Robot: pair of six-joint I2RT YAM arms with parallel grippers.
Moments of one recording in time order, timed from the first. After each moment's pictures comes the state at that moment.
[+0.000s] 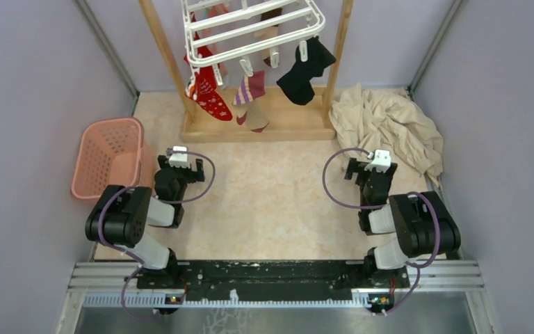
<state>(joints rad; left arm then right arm) -0.10 1.59 0.23 1.23 -0.05 0.09 0.10 1.48 0.14 1.22 0.28 0.01</state>
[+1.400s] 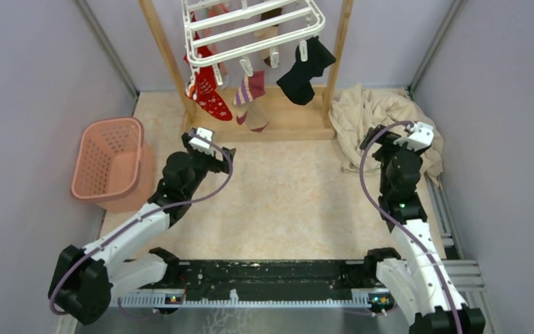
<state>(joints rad) -0.50 1.05 0.50 0.50 -0.14 0.07 0.10 0.76 0.54 0.22 0.38 0.21</state>
